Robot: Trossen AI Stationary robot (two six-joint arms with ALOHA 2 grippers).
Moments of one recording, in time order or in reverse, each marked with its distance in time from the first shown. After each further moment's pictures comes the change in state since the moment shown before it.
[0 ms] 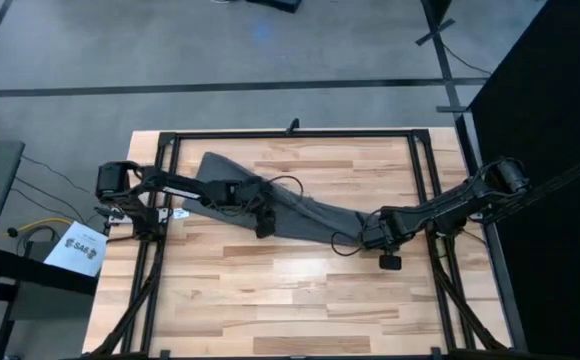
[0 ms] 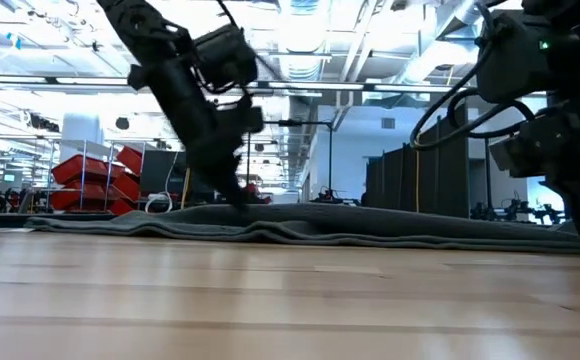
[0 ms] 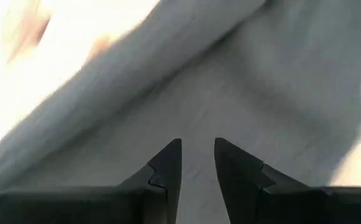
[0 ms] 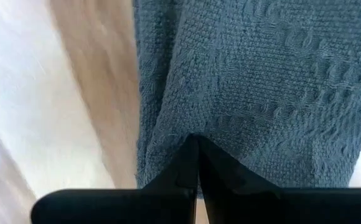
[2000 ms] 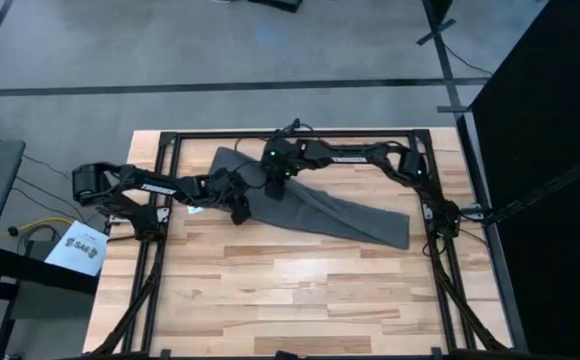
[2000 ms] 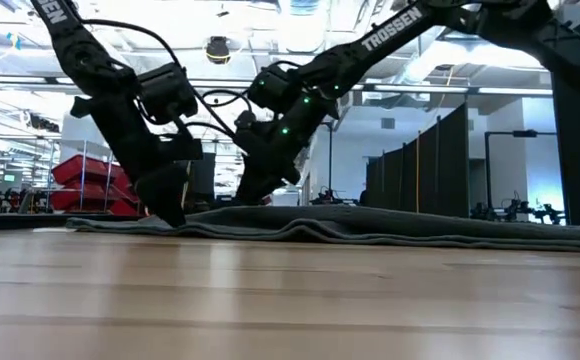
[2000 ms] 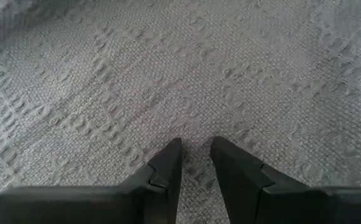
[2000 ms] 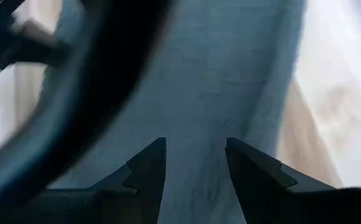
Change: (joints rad) left arm 0.181 -0.185 -0.389 0.187 -0.012 0.000; right arm -0.611 0.818 1.159 0.451 -0.180 -0.436
